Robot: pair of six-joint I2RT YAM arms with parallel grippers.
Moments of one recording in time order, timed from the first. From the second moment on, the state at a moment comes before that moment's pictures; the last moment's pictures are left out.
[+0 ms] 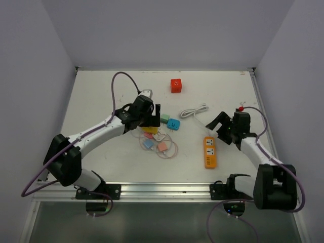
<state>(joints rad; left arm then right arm) -0.67 1.50 1.08 -0.44 -0.20 -0.54 -0.03 1.22 0.51 -0.11 -0.26 0.71</state>
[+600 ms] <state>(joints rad) -0.67 1.00 1.28 -0.57 -0.49 -0.46 -0.02 0.75 1.13 -0.70 0.11 0.57</state>
